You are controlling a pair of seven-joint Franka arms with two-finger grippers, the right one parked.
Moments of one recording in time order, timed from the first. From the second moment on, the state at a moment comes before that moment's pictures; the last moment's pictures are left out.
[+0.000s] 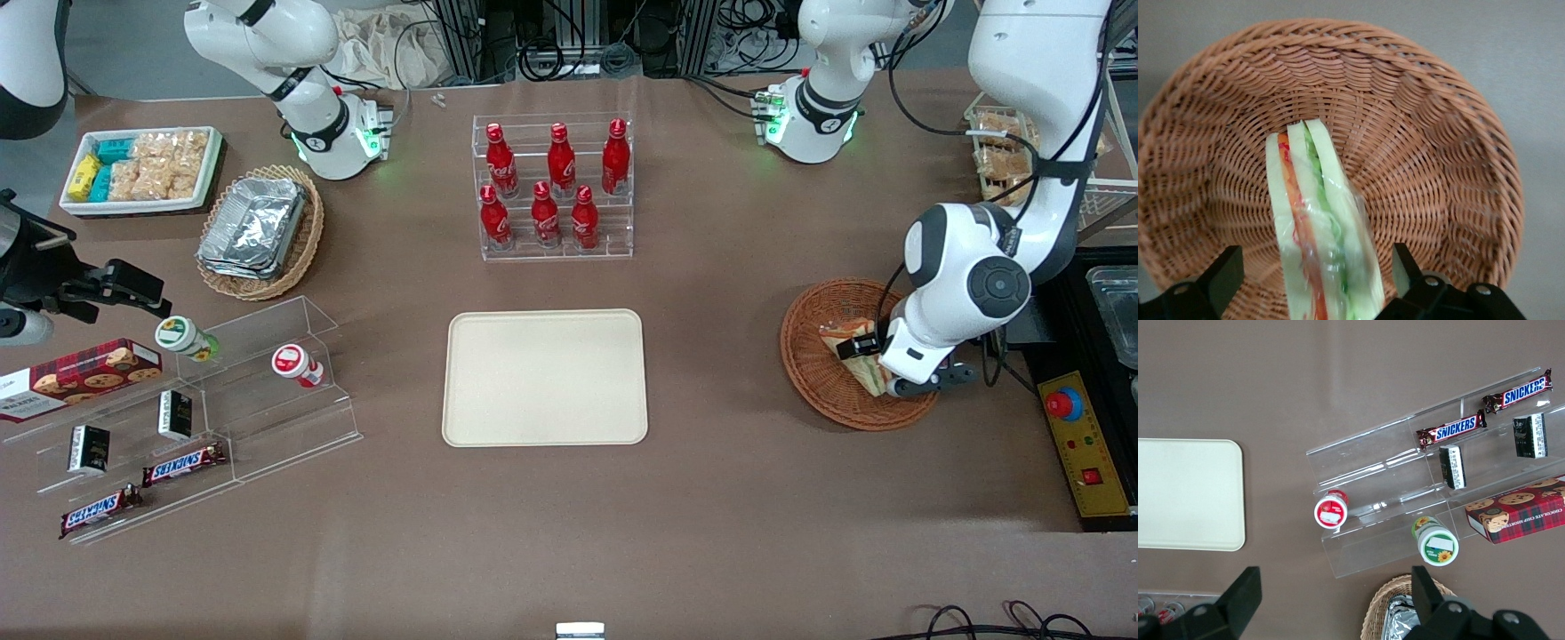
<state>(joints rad) 0.19 0.30 -0.23 -2.16 0.12 2.35 -0.35</state>
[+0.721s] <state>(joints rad) 0.19 0.29 -0.25 -2.11 0.12 2.22 -0.43</state>
